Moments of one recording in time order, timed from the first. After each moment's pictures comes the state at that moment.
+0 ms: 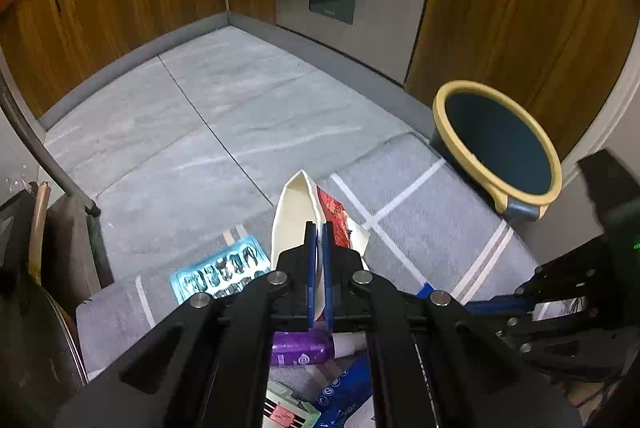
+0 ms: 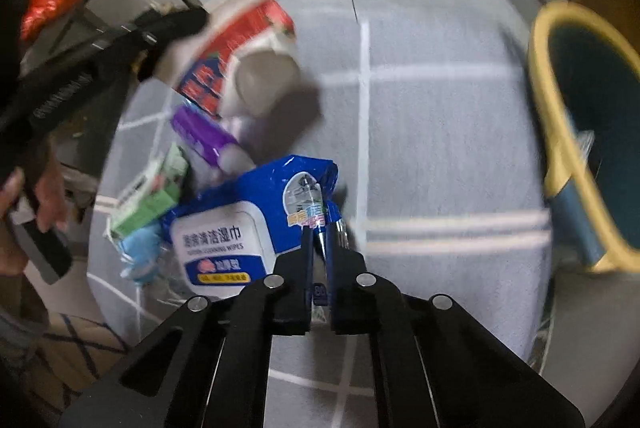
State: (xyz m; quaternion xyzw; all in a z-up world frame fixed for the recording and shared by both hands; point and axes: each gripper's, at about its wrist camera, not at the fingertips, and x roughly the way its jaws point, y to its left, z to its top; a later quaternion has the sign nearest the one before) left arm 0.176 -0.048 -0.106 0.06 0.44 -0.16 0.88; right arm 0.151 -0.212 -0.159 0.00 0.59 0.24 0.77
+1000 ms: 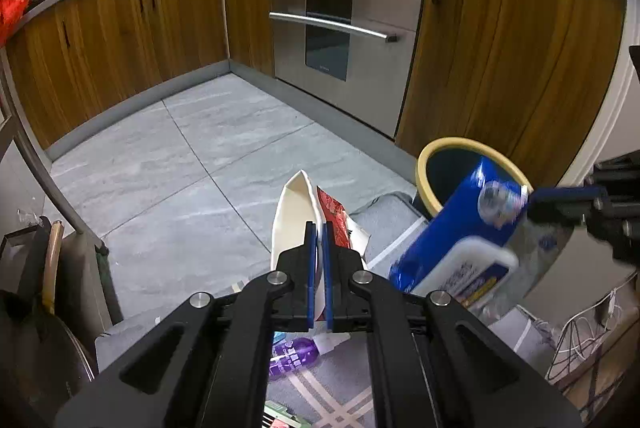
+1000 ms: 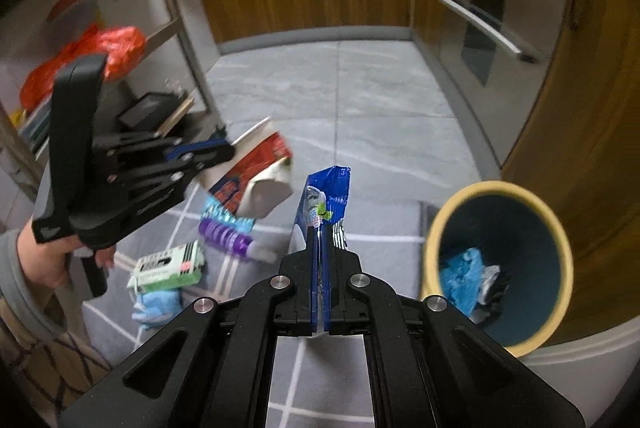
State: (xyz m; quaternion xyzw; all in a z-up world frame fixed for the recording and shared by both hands) left arm 0.164 -0.048 -0.048 0.05 0.36 -0.17 0.91; right arm 0.146 -0.257 -0.020 -0.05 0.42 0.23 0.88
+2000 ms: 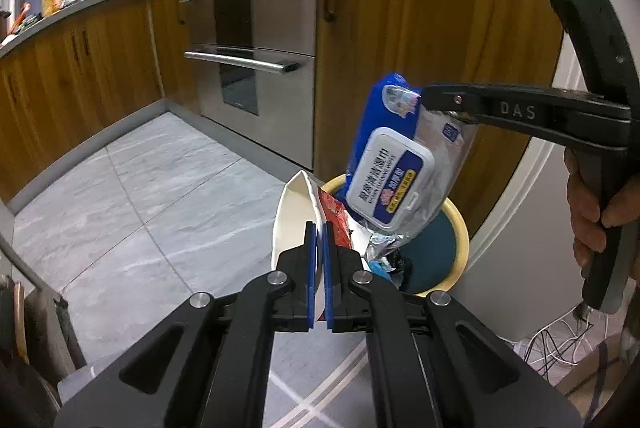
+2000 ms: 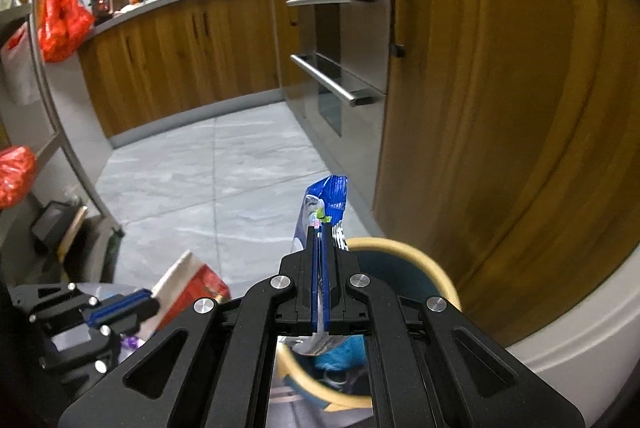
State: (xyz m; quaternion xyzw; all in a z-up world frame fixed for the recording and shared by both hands) left arm 0.158 -0.196 -0.022 0.08 0.33 -0.26 0.90; right arm 0.189 -0.381 0.017 0.01 0.33 0.03 0.94
